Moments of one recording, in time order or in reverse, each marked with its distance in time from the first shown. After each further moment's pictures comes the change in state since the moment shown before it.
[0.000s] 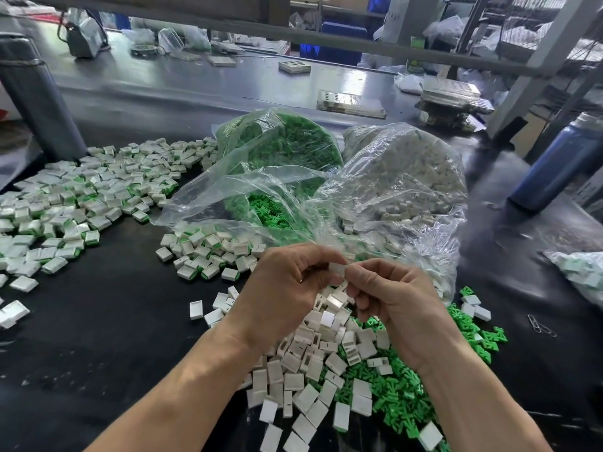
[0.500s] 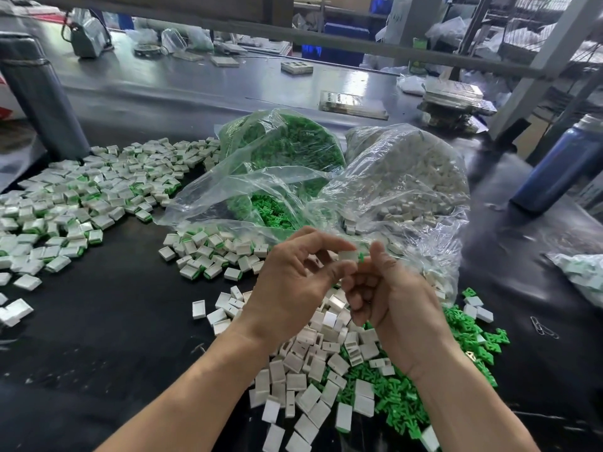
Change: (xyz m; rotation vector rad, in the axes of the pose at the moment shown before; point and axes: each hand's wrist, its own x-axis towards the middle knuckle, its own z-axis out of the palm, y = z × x) left_hand 0.005 0.015 0.008 -0.157 0.091 -0.086; right_hand 0.000 0.000 0.015 0.230 0.013 0.028
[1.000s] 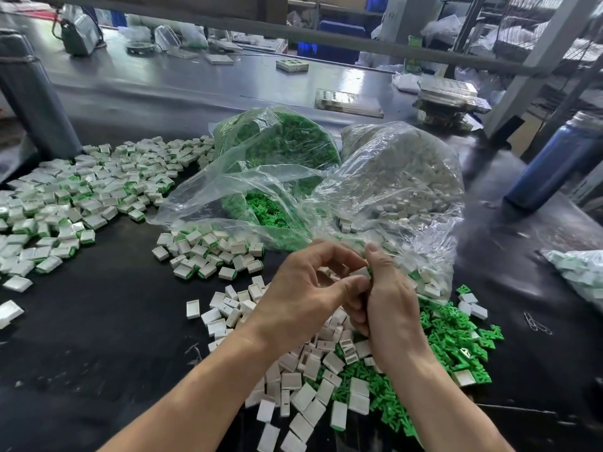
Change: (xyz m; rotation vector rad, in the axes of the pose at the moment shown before) left_hand -0.006 0.012 0.013 -0.211 -0.178 -0.182; right_hand -0.006 0.011 0.016 -0.306 0.216 -0.158
